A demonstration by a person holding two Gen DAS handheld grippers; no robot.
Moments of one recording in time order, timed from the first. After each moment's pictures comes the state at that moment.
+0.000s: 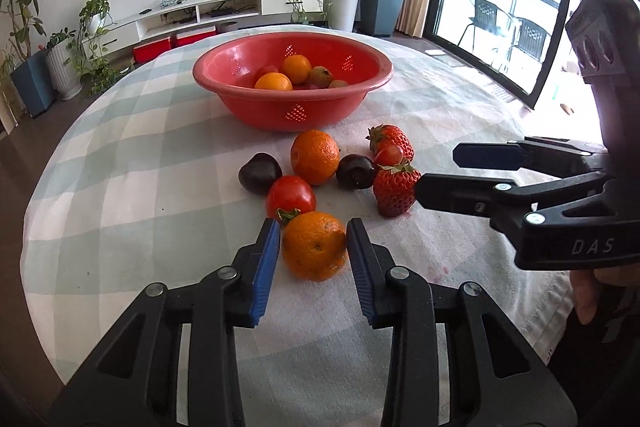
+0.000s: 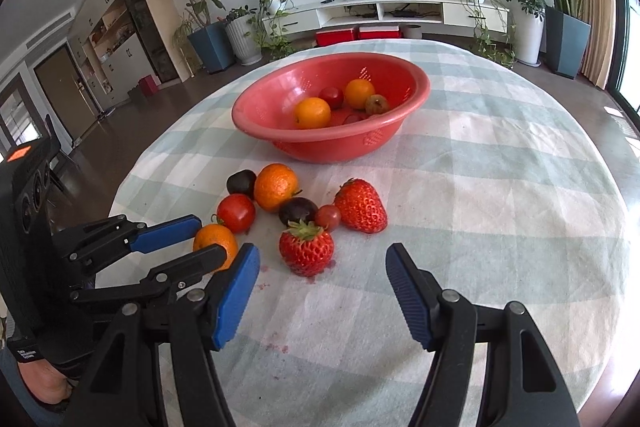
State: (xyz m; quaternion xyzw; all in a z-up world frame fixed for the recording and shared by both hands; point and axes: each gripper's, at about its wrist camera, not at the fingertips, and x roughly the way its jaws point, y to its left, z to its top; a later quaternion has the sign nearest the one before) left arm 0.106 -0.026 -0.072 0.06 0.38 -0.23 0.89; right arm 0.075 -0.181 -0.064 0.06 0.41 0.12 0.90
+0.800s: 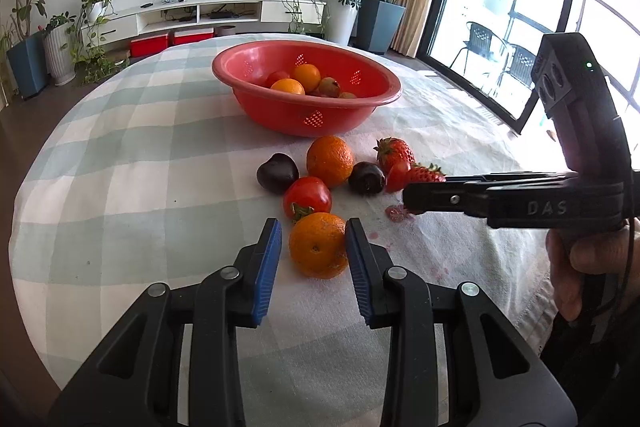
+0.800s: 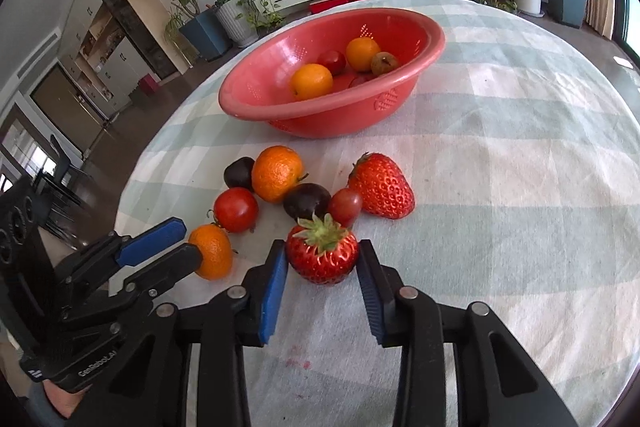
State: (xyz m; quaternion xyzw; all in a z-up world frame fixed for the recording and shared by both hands) left arm 0.106 0.002 -0.074 0.01 0.37 -0.25 0.89; right arm 0.089 -0.199 -0.076 0.16 0.45 0.14 0.87
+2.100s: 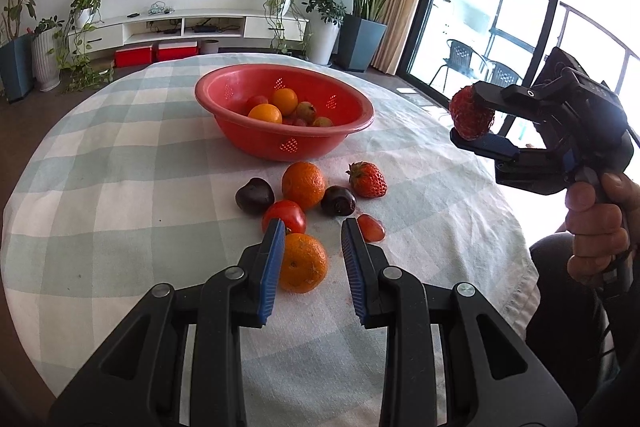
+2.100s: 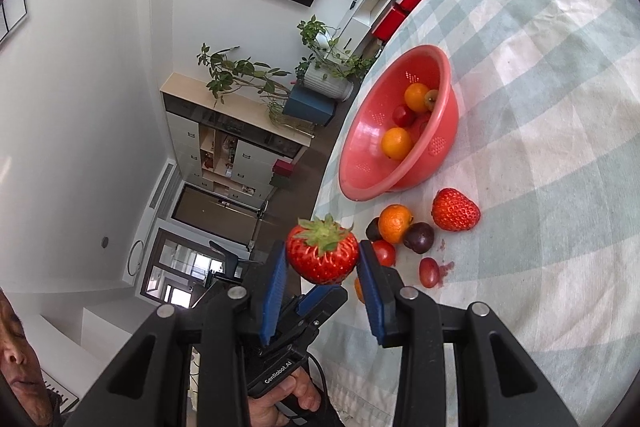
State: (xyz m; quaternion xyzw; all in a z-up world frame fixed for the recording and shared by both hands) left arm 0.096 0.003 -0.057 -0.01 0.34 -0.28 0.90; right arm 0.077 -0.273 -0.052 0.43 0.35 0.29 0.78
